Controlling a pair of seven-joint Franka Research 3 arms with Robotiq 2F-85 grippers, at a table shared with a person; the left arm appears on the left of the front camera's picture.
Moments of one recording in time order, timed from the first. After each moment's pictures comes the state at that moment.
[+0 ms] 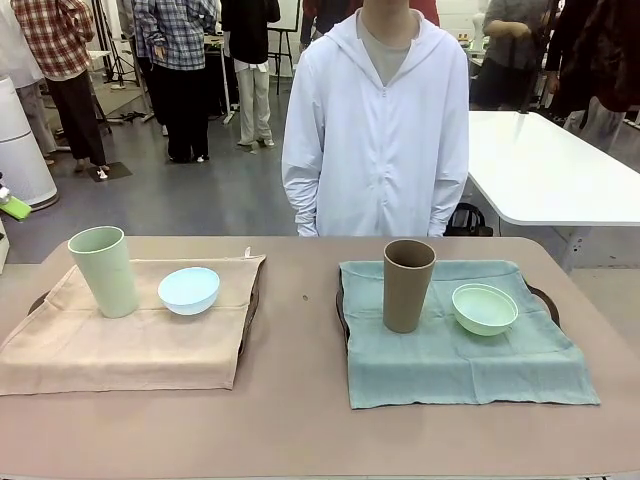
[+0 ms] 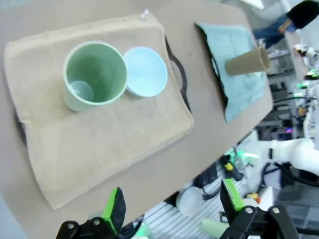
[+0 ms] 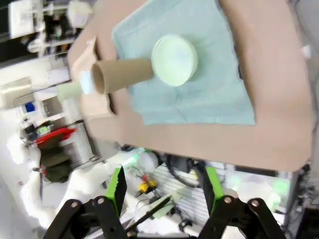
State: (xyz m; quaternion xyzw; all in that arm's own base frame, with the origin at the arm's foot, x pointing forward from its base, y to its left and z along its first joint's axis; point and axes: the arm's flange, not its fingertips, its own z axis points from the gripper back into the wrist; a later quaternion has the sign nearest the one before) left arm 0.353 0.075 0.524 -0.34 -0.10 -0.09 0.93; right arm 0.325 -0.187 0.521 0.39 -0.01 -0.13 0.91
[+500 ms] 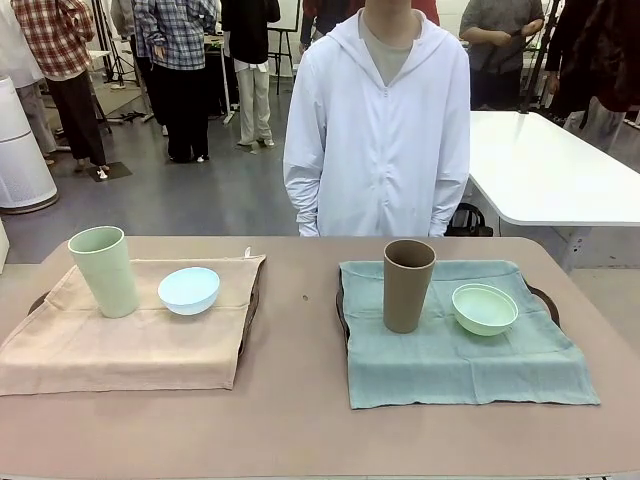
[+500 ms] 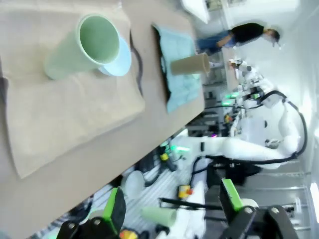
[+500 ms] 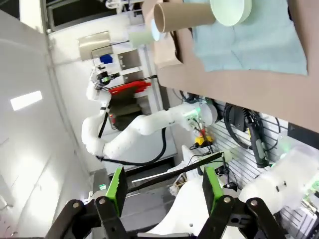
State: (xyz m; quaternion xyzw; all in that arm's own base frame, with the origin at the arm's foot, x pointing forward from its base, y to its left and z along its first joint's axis) left arm 0.321 0.199 0.513 -0.52 -0.06 -0.02 0.85; right arm 0.256 -0.255 0.488 0.59 0.06 -0.08 0.80
